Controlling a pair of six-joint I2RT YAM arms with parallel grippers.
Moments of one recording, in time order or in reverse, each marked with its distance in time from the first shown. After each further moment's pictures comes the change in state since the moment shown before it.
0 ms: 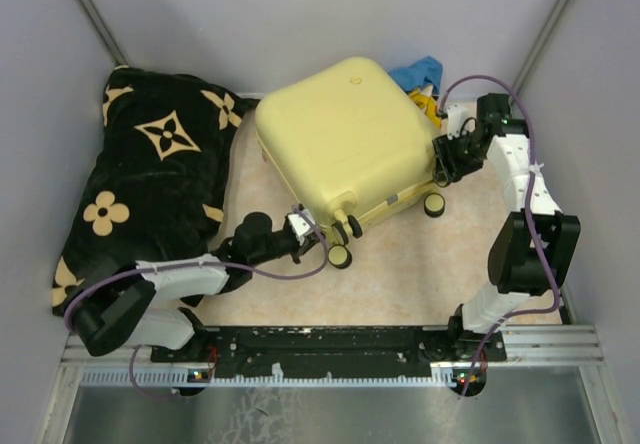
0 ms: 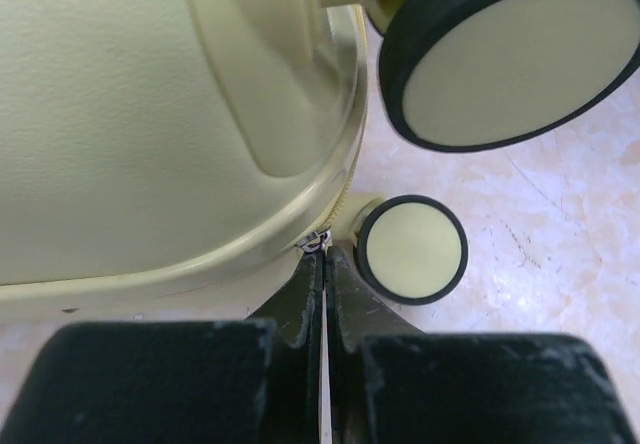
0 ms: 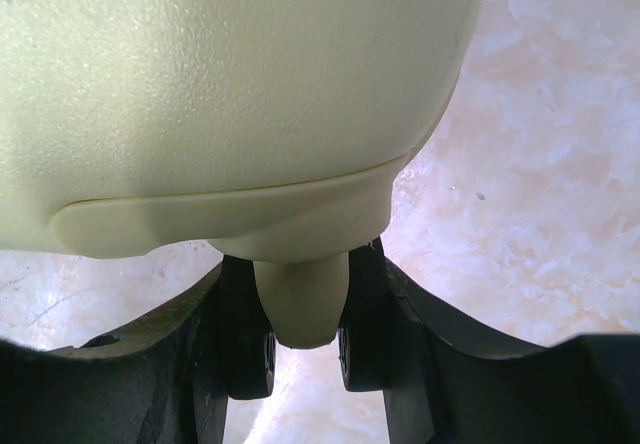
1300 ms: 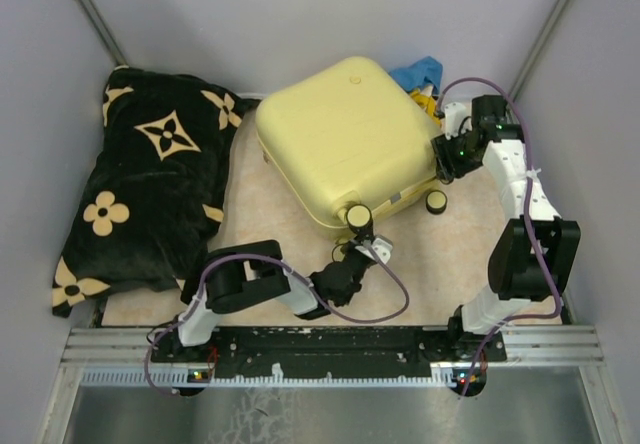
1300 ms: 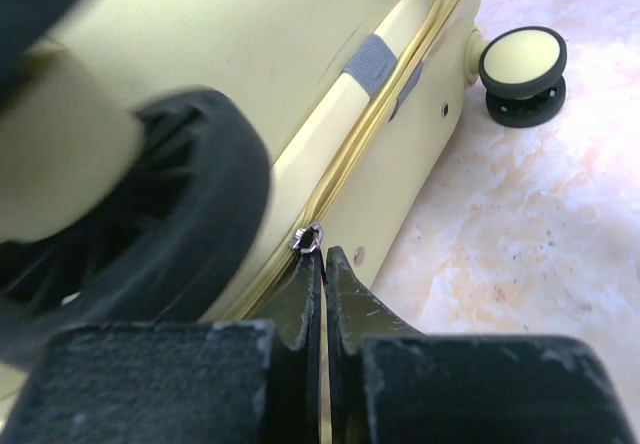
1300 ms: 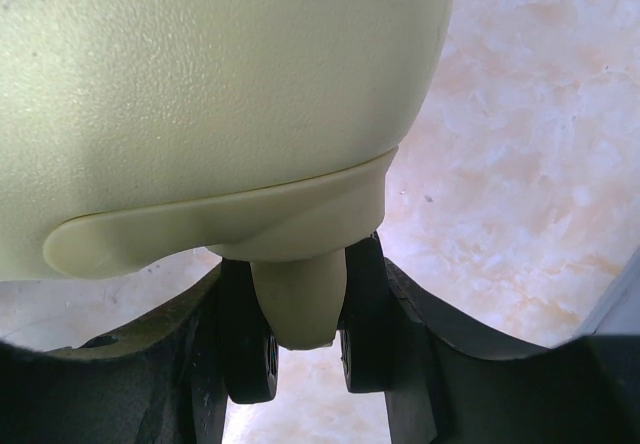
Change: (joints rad) left arm -0.524 0.763 0.385 0.788 -1.126 0.295; right arm 0.035 -0.048 -0.060 0.110 0.123 0.010
